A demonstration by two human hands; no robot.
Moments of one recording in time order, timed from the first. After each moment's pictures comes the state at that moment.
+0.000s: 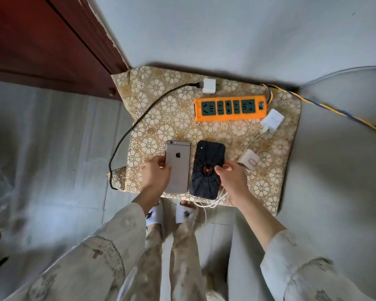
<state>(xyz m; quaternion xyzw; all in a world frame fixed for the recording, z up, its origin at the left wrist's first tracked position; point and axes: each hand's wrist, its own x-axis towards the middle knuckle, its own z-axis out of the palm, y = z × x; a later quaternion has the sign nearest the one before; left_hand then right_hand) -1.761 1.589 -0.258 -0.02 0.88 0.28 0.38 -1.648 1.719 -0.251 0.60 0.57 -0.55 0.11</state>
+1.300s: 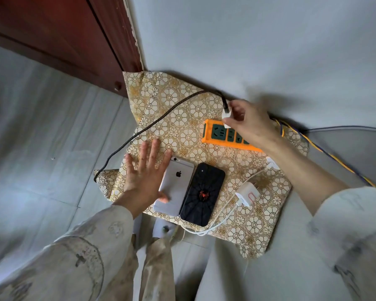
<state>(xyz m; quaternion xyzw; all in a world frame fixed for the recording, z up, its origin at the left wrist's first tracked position) -1.789 1.582 -0.282 0.33 0.85 -0.10 0.40 -1.780 1.840 -0.229 0.26 0.90 -0.32 0.12</state>
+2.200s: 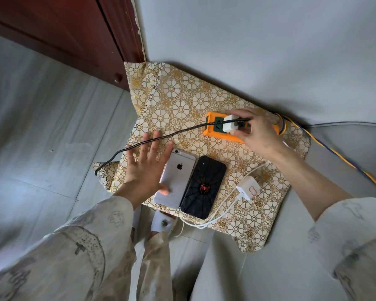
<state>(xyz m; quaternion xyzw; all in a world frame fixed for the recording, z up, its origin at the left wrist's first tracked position) -1.788 1.579 -0.287 0.32 0.86 -0.06 0.39 -1.746 1.843 -0.243 0.22 0.90 -0.36 0.15</state>
